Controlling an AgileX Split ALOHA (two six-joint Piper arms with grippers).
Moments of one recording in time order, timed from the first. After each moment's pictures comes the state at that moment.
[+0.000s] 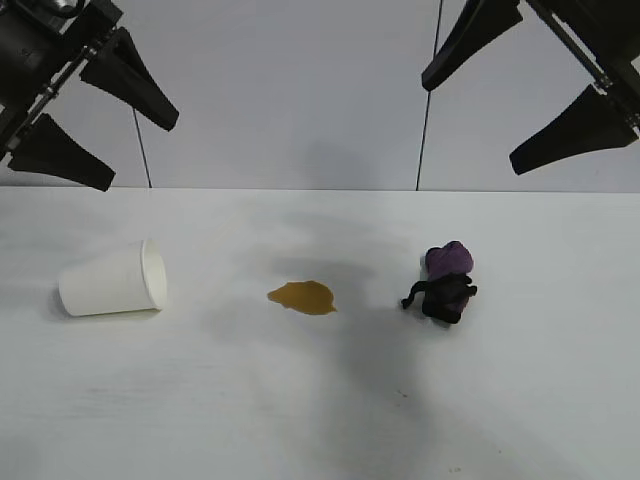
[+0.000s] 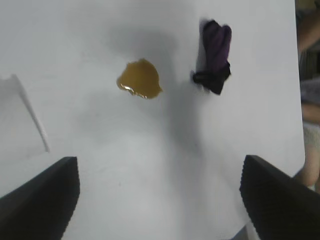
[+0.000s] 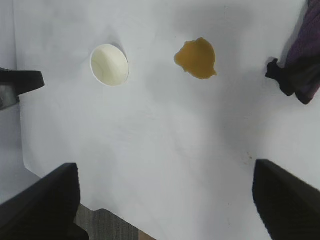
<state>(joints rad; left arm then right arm) -0.07 1.82 -1.30 -0.90 1.09 0.72 0.07 1.55 -1.18 0.75 0.98 -0.22</state>
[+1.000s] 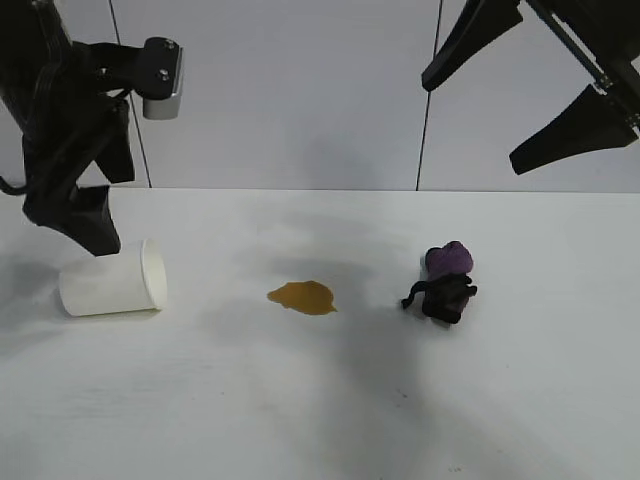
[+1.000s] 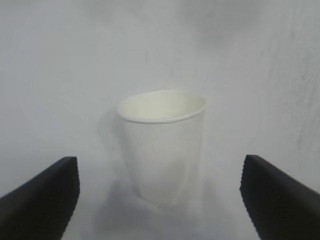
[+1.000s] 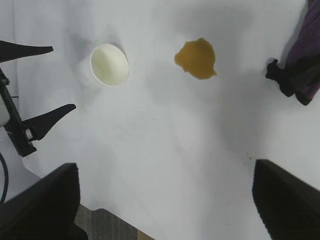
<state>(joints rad) -0.38 1.85 -1.30 0.05 0.77 1.09 0.07 1.55 -1.18 0.75 0.98 -0.23</state>
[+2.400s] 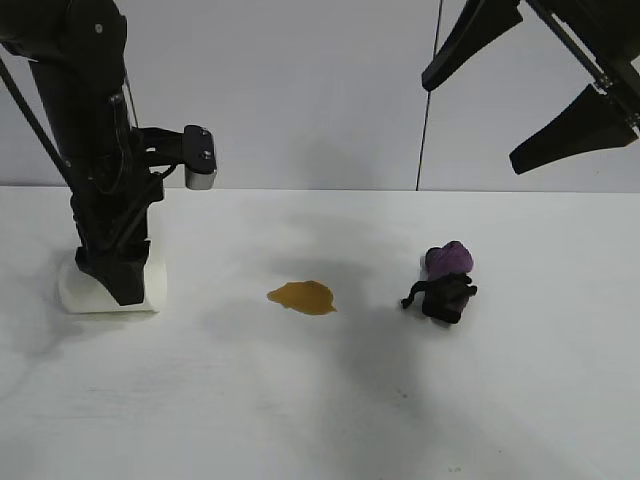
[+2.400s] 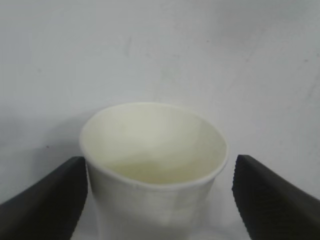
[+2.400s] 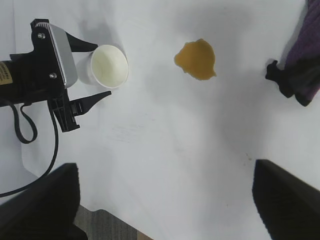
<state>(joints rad) -0.38 2.10 -1.46 0.07 0.85 0.99 0.07 1.55 -1.18 0.75 0.97 -0.23</state>
